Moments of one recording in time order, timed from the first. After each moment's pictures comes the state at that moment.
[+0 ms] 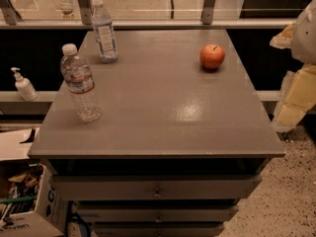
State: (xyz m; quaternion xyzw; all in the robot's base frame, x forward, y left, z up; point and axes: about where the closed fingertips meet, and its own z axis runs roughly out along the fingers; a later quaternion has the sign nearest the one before) arm 0.438 -0.217 0.976 -0.60 0.78 -0.03 0.16
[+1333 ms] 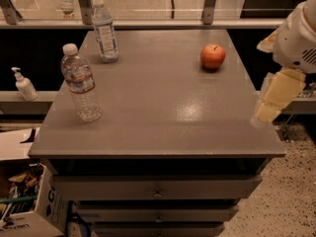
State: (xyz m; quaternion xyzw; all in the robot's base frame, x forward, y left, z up) arm 0.463 -0.203 0.955 -0.59 0.79 -0.01 0.19
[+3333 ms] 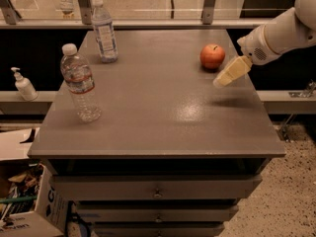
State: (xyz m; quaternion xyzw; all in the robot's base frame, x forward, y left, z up) arm 0.663 -0.216 0.871 -0.47 0.81 0.07 0.35
